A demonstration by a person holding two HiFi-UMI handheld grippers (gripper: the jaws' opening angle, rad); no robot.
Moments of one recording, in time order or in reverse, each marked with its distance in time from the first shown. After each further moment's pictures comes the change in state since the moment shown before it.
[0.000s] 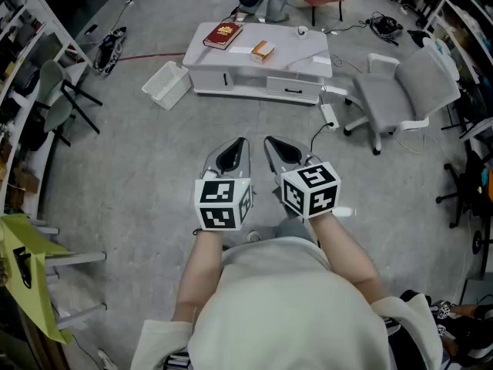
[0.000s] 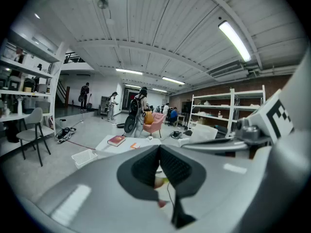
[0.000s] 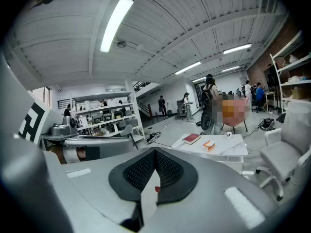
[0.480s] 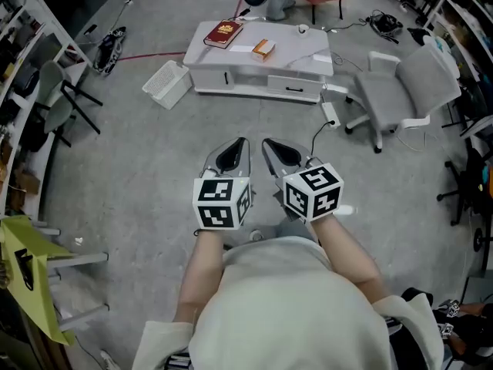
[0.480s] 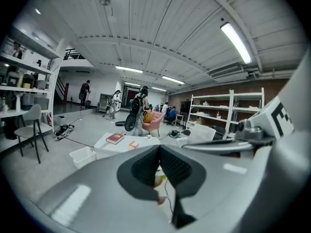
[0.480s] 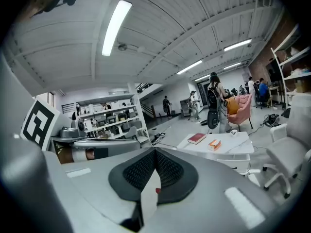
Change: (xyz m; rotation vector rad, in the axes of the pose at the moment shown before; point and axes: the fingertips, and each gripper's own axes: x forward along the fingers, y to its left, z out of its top) left arm 0.000 0.010 -0.002 -0.019 0.015 -0.023; right arm 0.005 0.016 0.001 0.019 -0.015 0.054
